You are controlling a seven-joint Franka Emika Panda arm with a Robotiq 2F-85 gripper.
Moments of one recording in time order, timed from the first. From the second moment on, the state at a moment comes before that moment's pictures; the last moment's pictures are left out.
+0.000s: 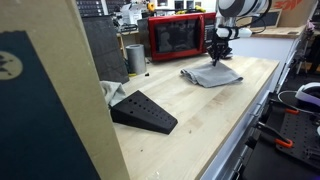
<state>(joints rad) -0.11 0.03 -0.13 -2.46 0.12 2.55 0.38</state>
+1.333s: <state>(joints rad) -0.07 0.04 -0.07 -2.25 0.20 2.02 0.47</state>
